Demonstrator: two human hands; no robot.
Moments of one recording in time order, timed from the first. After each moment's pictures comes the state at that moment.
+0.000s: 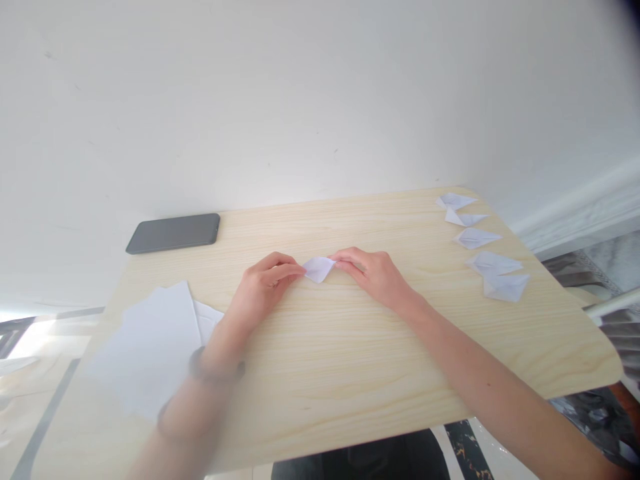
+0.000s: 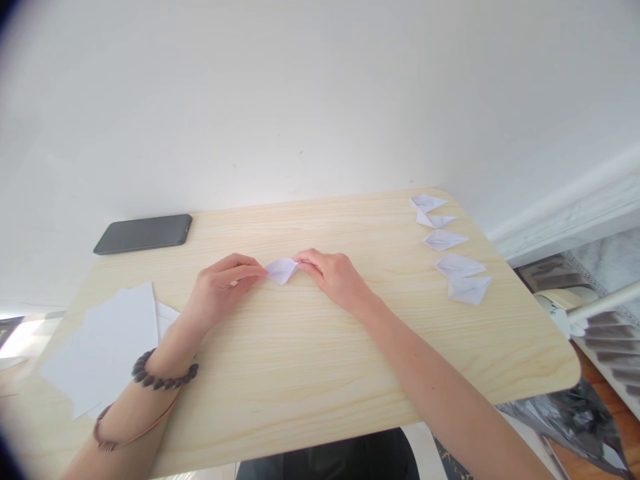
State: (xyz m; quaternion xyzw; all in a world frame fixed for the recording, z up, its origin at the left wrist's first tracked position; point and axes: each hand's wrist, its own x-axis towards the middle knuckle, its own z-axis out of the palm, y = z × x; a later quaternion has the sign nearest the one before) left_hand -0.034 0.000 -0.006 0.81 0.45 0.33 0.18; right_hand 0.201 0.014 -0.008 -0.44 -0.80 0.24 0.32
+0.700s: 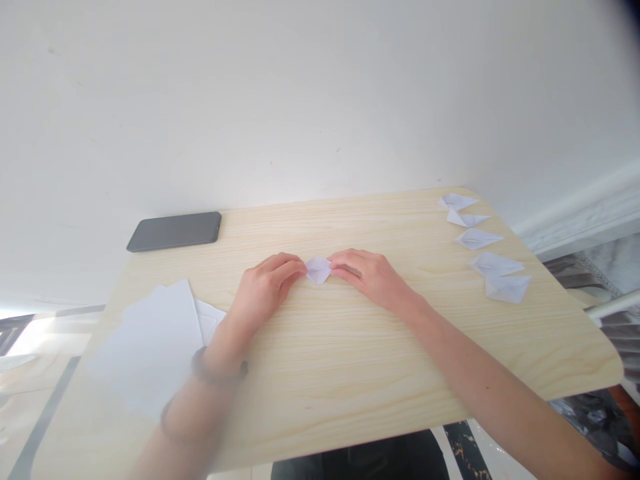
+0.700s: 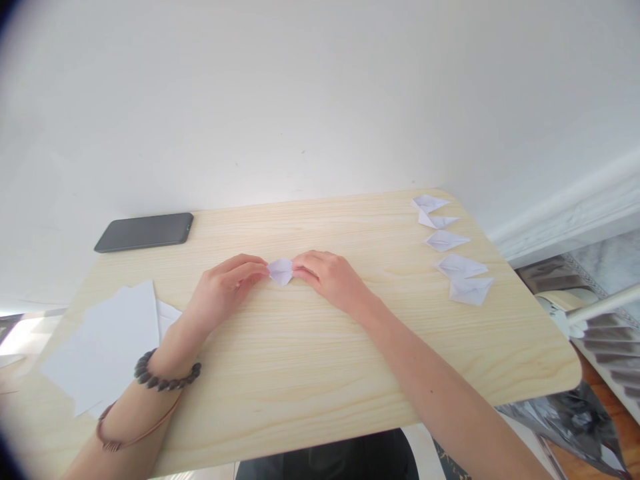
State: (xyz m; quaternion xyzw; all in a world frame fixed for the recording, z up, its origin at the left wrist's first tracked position) left_hand -0.030 -0.002 0.001 0.84 0.47 0.24 0.12; right_hand 0.198 0.014 -0.005 -0.38 -0.85 0.21 0.31
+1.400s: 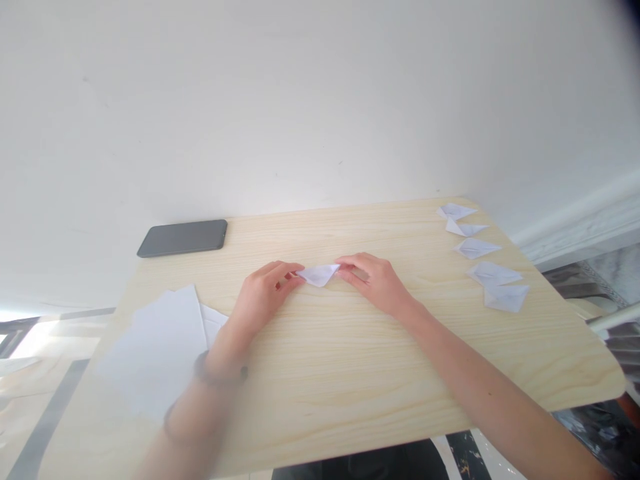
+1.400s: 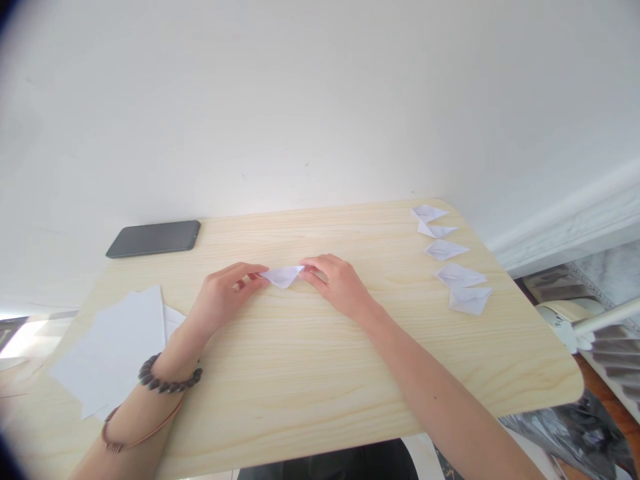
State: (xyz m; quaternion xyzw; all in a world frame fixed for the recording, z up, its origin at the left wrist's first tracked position) left_hand -0.035 0.000 -0.005 0.79 0.52 0.28 0.17; right_hand 0.202 0.016 -0.013 -0.45 -0.79 0.24 0.35
